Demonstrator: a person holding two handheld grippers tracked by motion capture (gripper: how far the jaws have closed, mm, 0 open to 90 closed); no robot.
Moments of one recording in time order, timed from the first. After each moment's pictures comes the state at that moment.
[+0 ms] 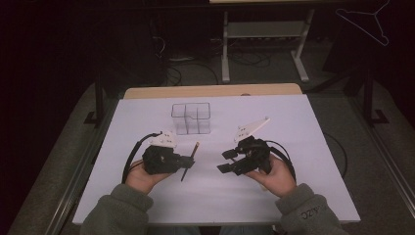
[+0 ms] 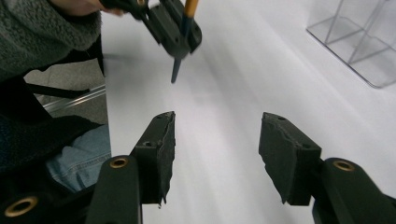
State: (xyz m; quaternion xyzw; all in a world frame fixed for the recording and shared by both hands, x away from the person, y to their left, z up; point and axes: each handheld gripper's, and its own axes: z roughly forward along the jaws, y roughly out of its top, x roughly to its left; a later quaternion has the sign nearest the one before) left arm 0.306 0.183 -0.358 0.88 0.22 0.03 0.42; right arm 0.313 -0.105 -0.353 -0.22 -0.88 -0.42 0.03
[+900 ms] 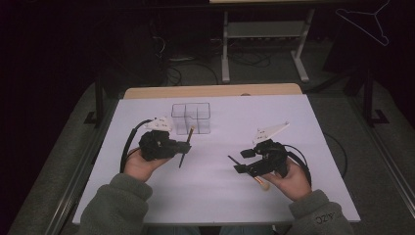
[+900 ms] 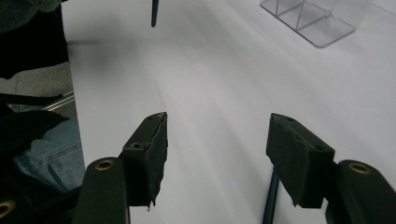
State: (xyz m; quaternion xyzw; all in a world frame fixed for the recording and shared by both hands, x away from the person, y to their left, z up) left arm 0.334 0.190 -0.339 0.86 0.25 0.05 0.43; right arm 0.309 -0.148 -0.367 -0.26 -0.87 -0.42 0.00
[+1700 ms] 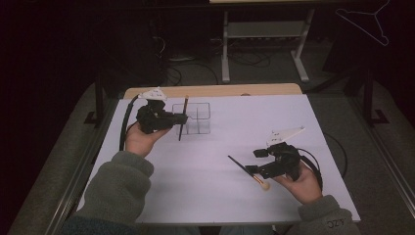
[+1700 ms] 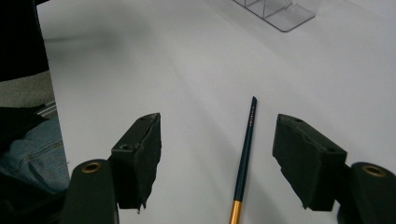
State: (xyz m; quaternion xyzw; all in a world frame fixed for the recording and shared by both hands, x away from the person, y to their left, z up) left arm 0.385 0.195 -0.304 0.83 0.30 0.09 0.46; right arm 0.303 -0.179 -0.376 -0.29 -0.86 -0.42 -0.03
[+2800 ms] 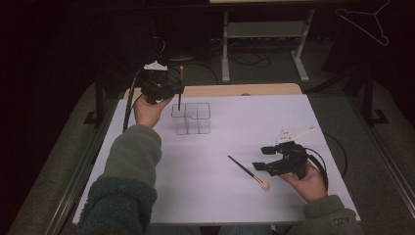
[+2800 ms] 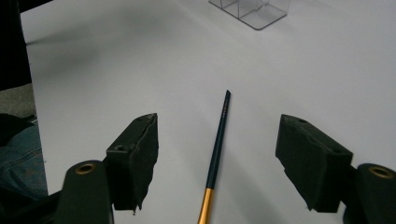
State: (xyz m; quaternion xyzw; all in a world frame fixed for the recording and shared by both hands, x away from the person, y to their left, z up) left arm 0.477 0.197 -0.303 0.79 0.37 0.15 0.45; right arm 0.310 -0.202 -0.385 -0.31 -0.85 -0.43 -0.04
